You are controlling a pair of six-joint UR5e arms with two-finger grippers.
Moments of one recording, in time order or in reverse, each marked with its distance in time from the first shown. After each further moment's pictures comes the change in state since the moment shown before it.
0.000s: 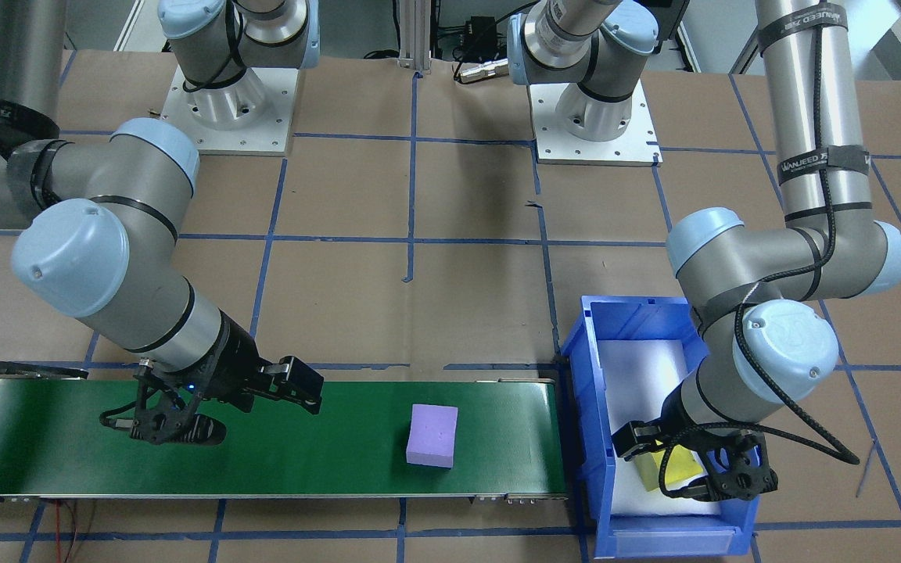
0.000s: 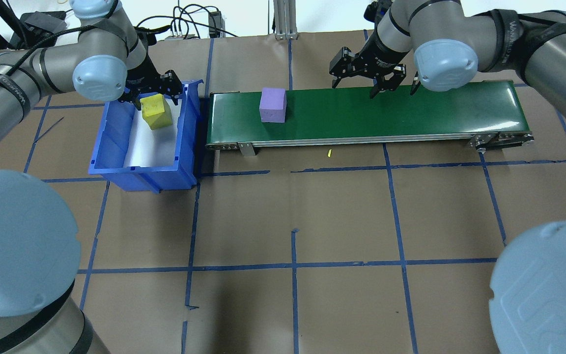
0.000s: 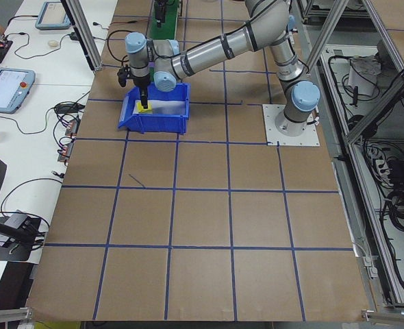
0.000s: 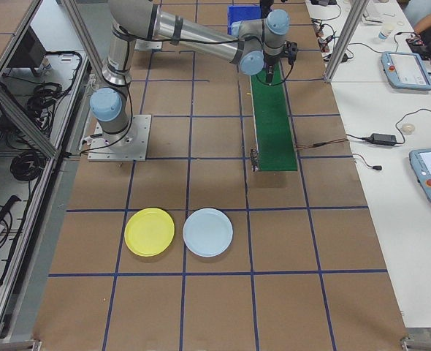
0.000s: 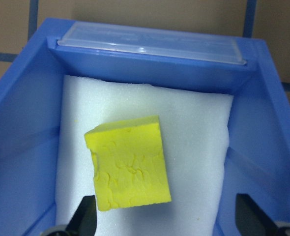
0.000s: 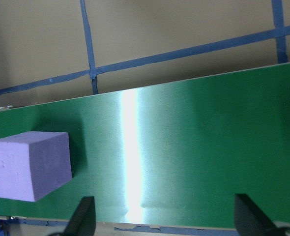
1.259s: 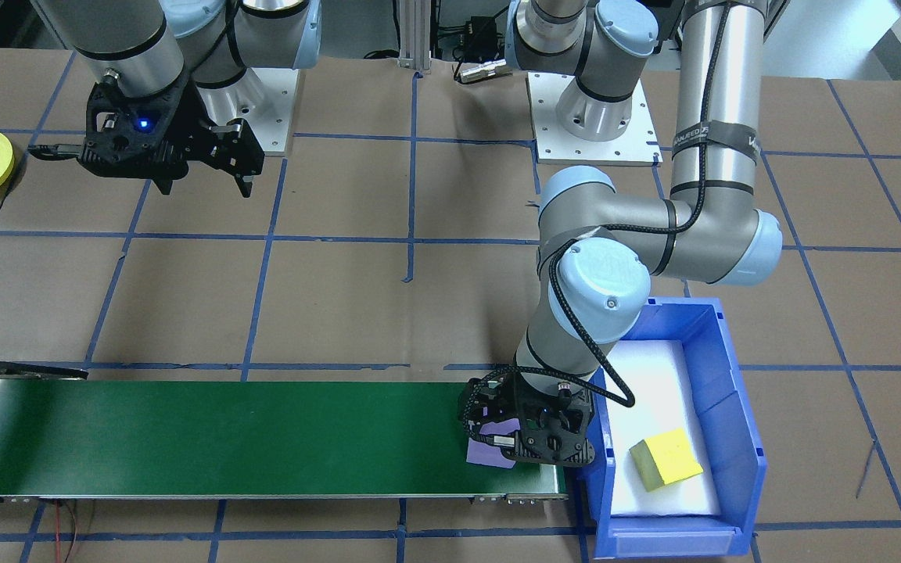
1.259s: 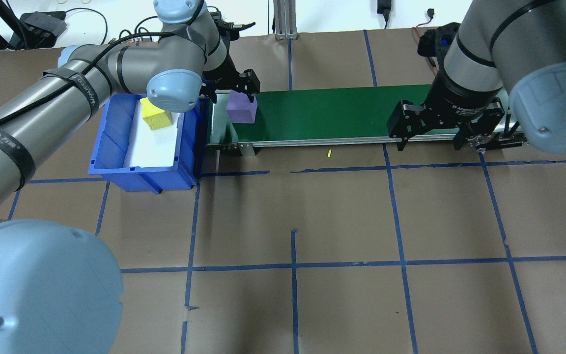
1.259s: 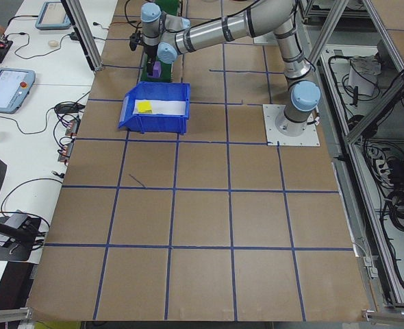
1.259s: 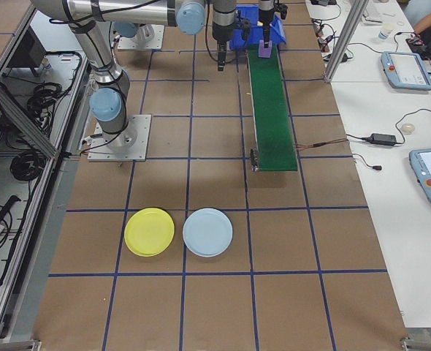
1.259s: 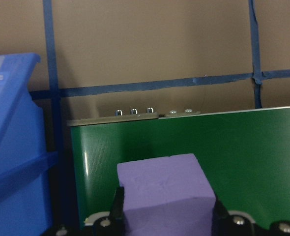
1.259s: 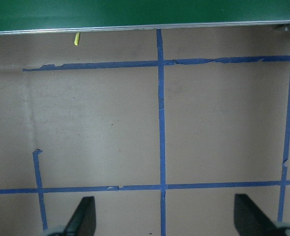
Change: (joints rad) left arm -0.242 0.052 0.008 0.036 -0.105 -0.027; right arm -0.006 -0.521 0.227 0.411 -0.309 -0.151
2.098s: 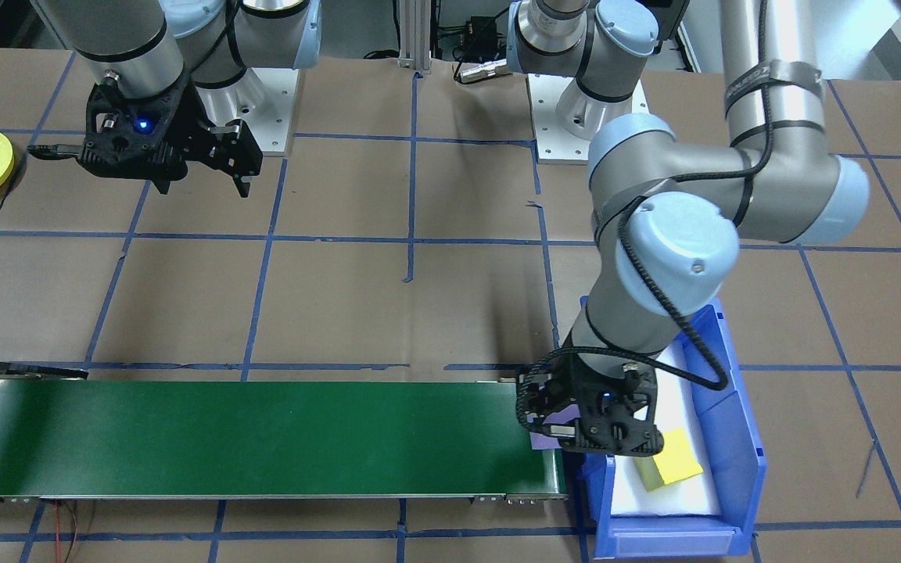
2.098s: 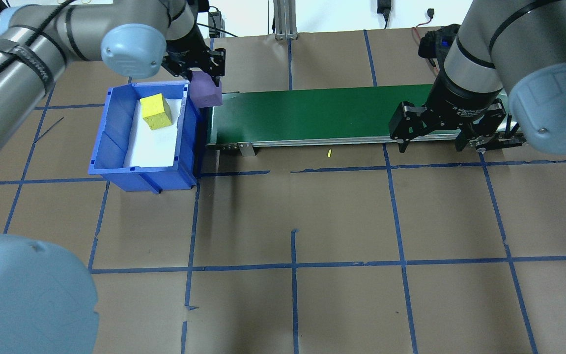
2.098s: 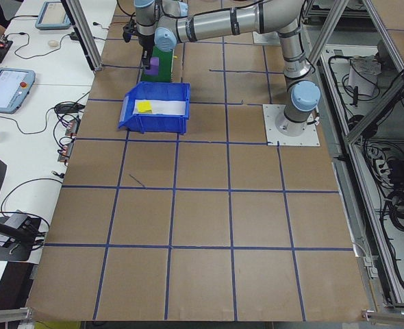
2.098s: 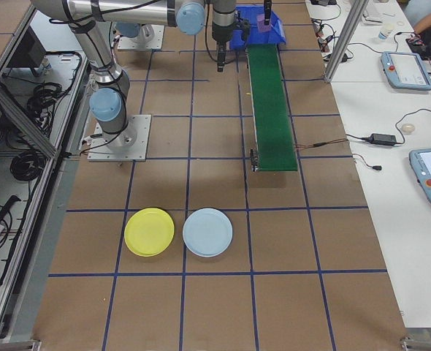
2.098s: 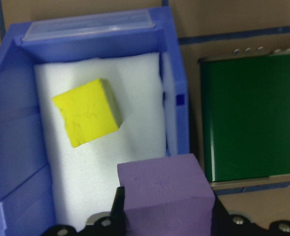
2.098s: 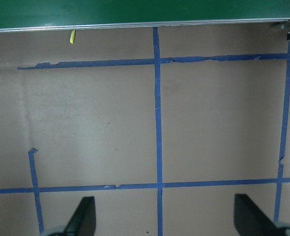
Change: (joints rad) left arm 0.029 0.021 0.092 -0.137 0.044 0.017; right arm 0.000 -0.005 0.004 0.018 -0.033 0.006
